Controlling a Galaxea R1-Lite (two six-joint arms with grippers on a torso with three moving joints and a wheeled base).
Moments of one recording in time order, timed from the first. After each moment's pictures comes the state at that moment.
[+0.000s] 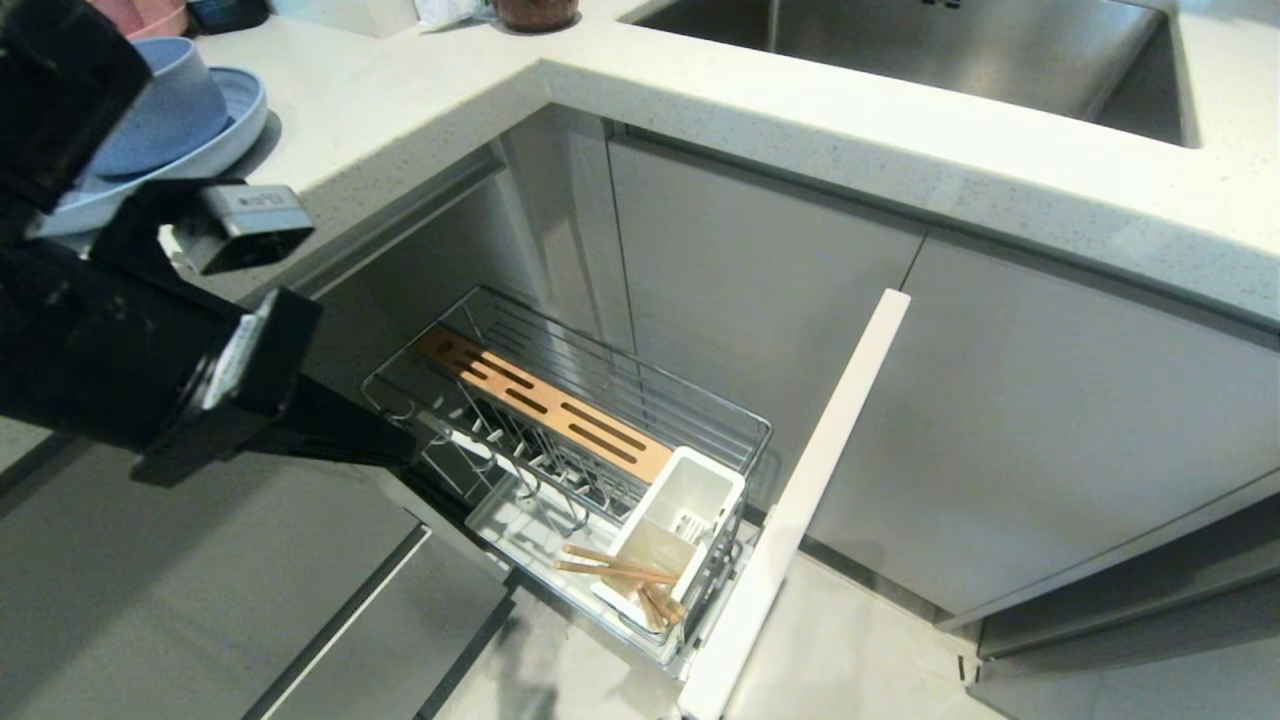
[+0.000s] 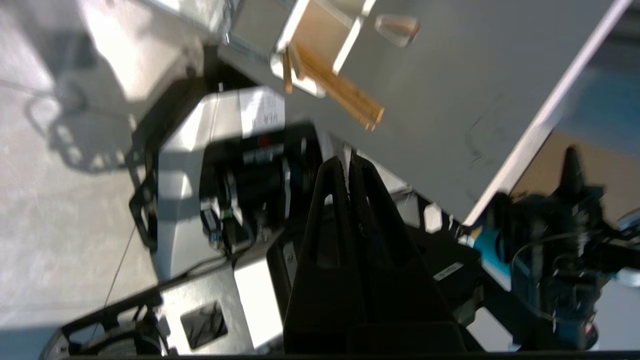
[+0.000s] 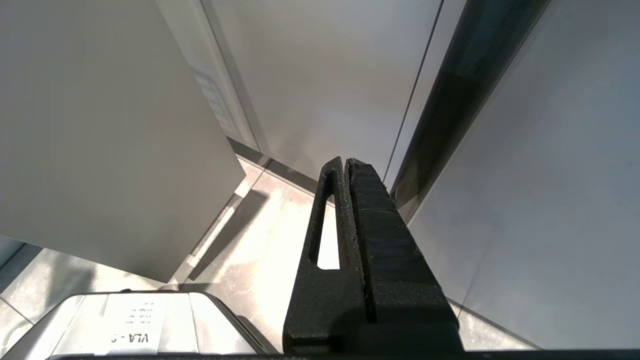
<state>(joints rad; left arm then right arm) -0.53 1.45 -1.63 1.05 -0.21 -0.46 0.00 0.00 0.00 0.00 0.00 0.03</state>
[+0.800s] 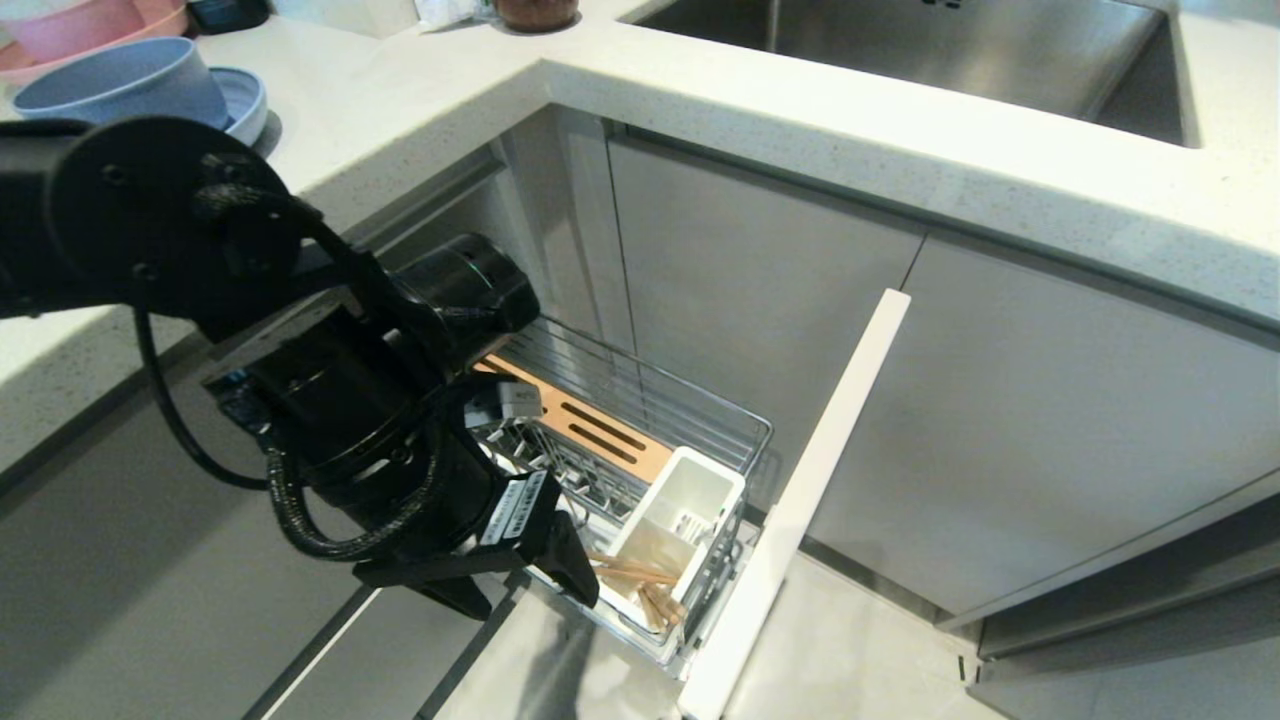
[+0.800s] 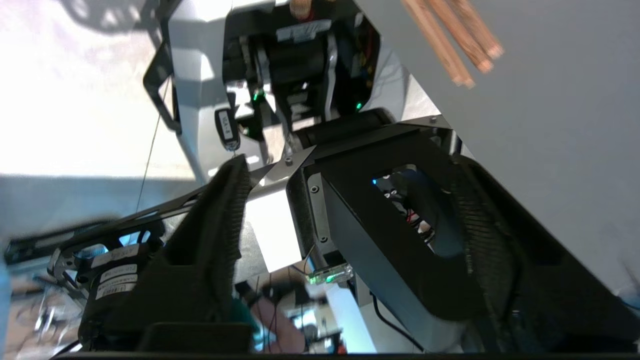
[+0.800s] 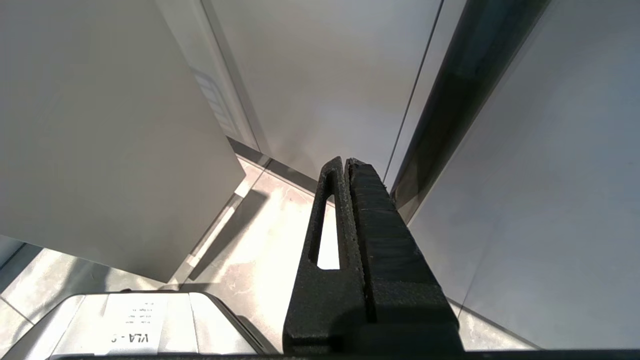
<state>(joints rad) -0.68 1.77 -1.61 1.15 -0.19 -0.52 0.00 0.00 0.00 0.00 0.00 0.03</state>
